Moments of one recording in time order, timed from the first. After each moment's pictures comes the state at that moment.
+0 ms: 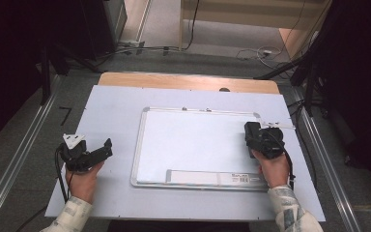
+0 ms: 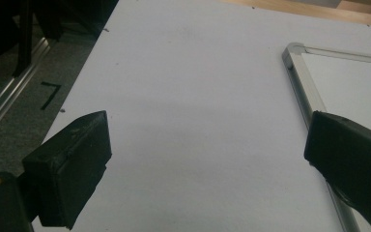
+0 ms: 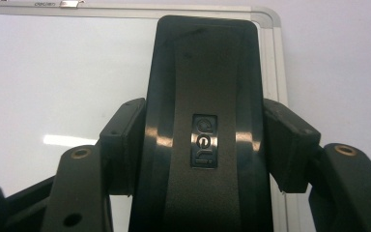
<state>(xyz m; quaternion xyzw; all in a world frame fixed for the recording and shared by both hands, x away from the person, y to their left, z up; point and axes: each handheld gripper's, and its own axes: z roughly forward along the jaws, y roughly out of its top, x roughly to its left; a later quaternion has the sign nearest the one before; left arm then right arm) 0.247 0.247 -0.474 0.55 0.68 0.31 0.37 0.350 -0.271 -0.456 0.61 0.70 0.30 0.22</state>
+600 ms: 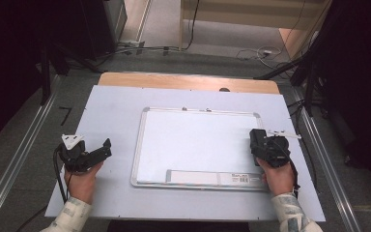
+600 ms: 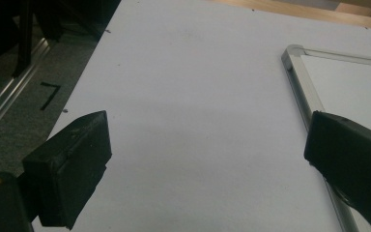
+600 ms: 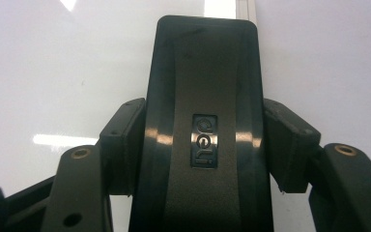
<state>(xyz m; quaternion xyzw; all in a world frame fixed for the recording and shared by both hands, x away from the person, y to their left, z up) 0.246 0.249 -0.473 0.55 0.68 0.32 0.37 0.328 -0.281 -0.463 0.62 0.69 0.29 0.23</state>
